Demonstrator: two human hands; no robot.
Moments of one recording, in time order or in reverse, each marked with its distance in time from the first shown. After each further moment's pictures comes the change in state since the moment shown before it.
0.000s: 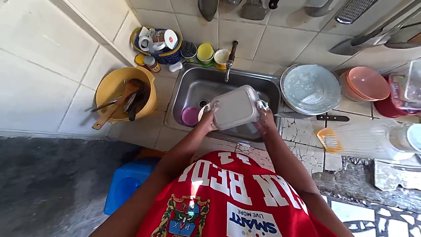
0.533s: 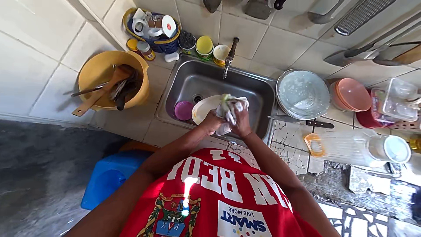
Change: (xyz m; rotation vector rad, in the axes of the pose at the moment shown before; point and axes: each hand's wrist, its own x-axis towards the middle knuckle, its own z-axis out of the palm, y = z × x) left_hand -0.074 0.015 0.026 0.055 -0.318 0.277; right_hand -0.018 0.017 0.042 -1.044 -0.255 -0.884
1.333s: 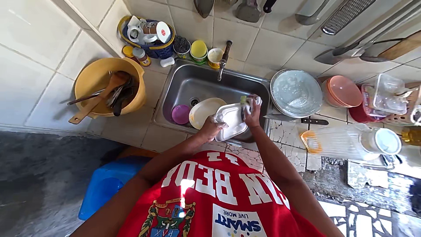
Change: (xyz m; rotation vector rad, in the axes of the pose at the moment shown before) left_hand -0.016 0.005 0.012 0.008 0.012 -0.062; right_hand -0.004 0.086 -0.008 0.101 0.196 0.275
